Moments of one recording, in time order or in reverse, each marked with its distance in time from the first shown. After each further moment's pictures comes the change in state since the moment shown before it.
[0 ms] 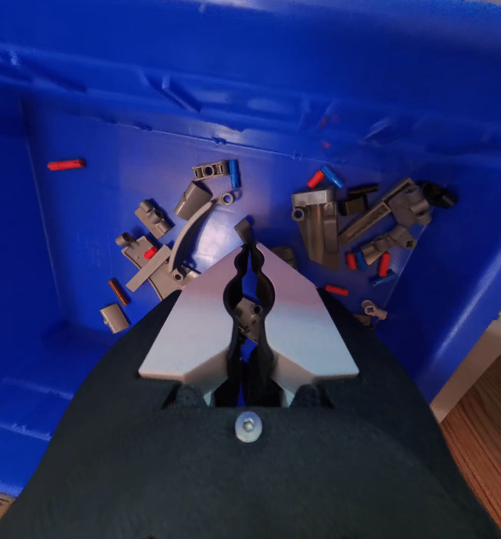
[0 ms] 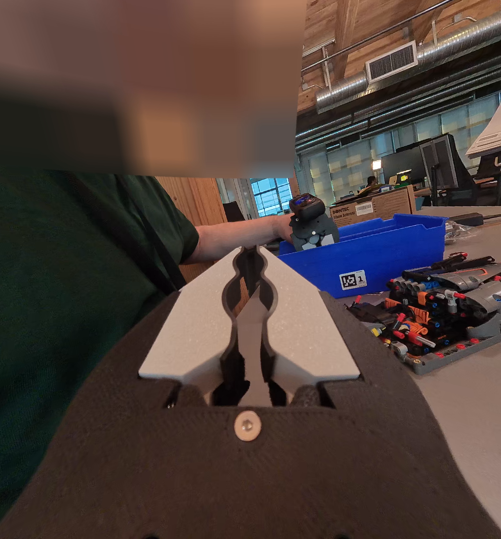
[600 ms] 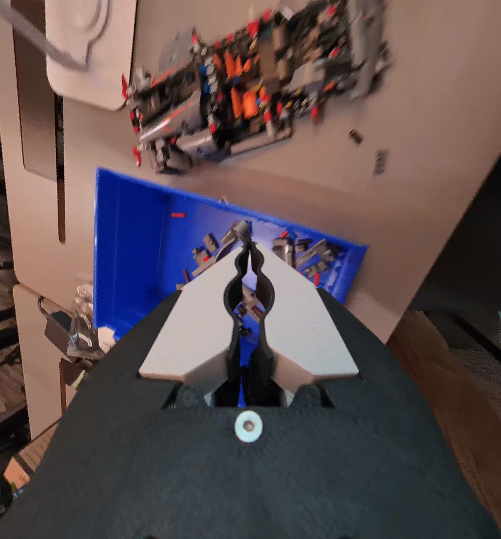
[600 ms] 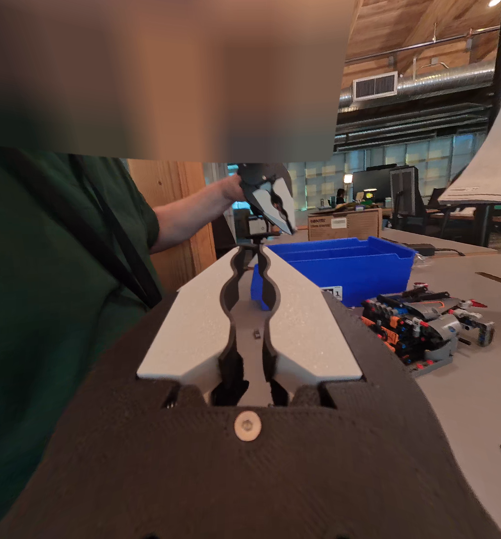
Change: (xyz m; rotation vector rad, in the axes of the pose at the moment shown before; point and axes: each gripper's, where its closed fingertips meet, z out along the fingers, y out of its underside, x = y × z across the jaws) left arm 0.025 -0.078 -0.138 0.113 -0.234 -0.022; right arm -0.023 -0.016 0.001 -0.037 0.063 -0.195
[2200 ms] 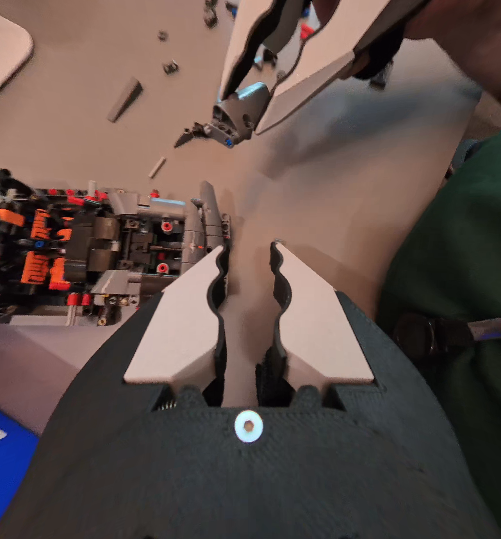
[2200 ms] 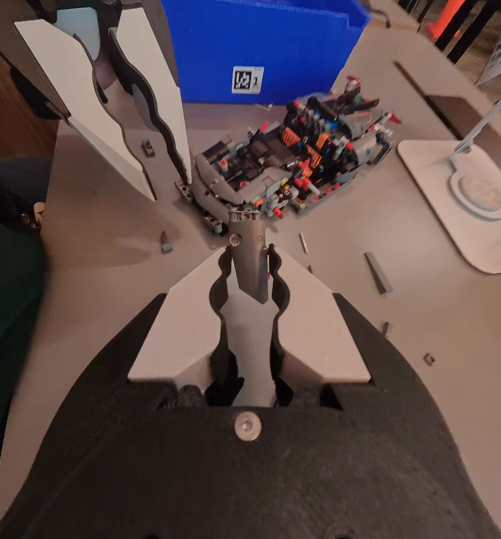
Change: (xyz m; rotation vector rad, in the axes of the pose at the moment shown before) left arm 0.123 -0.156 0.115 0.402 0.179 -0.377; right arm 0.050 0.103 -0.040 -0.859 0.414 -0.231
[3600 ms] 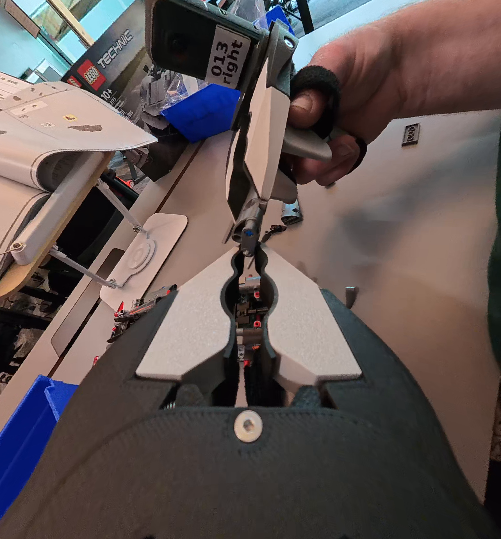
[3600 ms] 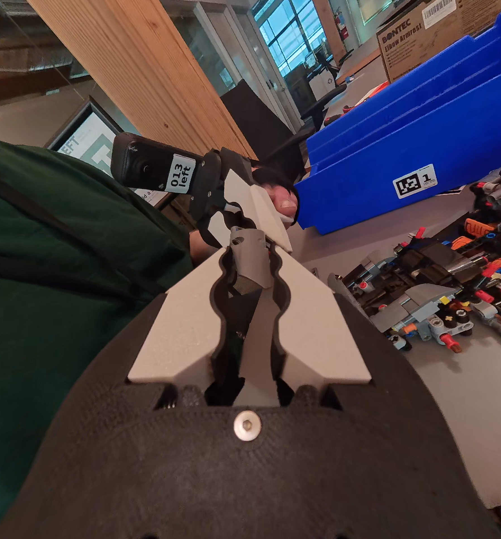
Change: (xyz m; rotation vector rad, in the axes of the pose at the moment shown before) left arm -0.023 -0.058 -0.046 0.369 -0.294 0.429; right arm -0.037 -0.103 0.001 0.335 -0.800 0.563
